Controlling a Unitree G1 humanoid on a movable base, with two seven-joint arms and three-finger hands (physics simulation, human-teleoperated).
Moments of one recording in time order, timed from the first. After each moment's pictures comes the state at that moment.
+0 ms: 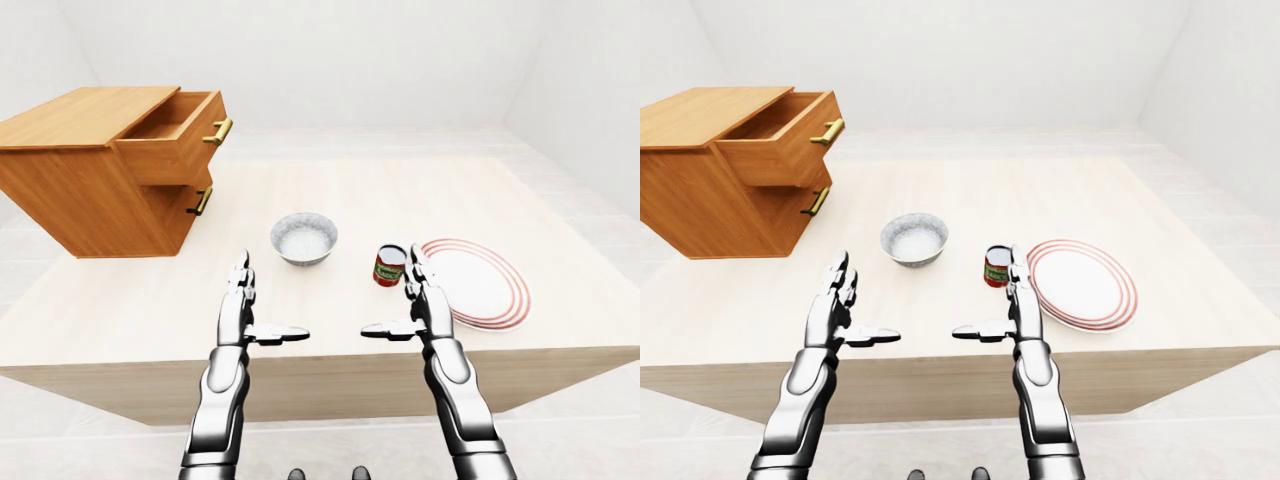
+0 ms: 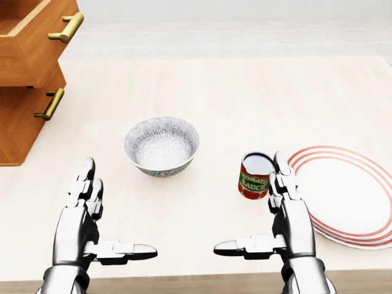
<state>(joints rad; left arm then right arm) 0.00 0.01 0.02 0.00 -0.01 0.01 -0.02 -0.01 0.00 -0.01 0.00 0.00 0.00 0.00</state>
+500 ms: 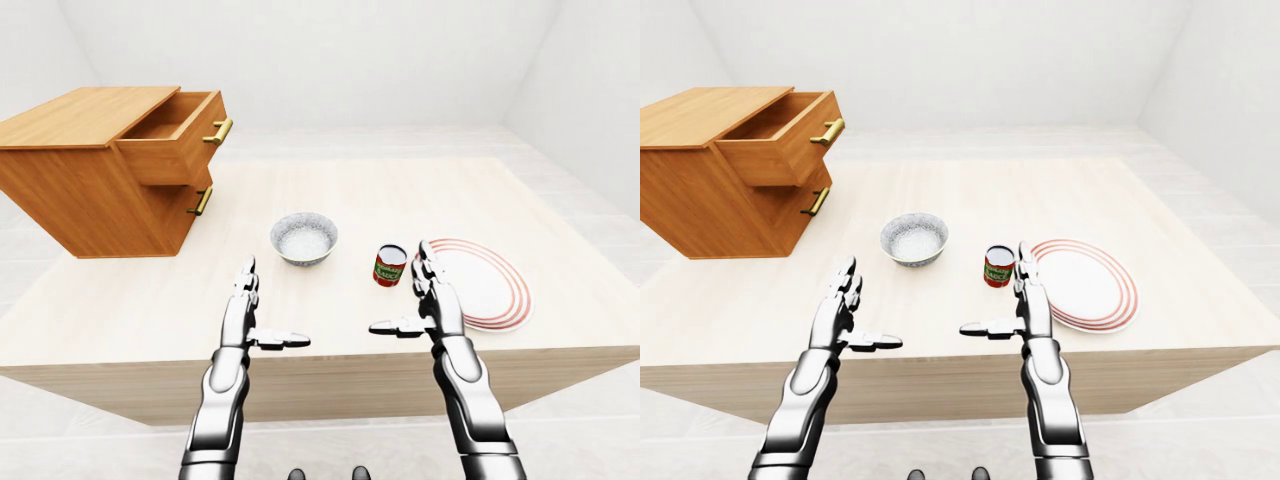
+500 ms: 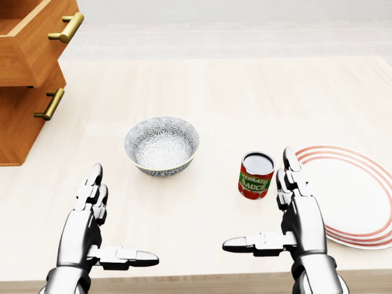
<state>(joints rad) -0.01 0.02 0.02 0.05 0.03 0.01 -0.06 0.00 -0.02 -0.05 -0.06 0.02 0.05 0.03</state>
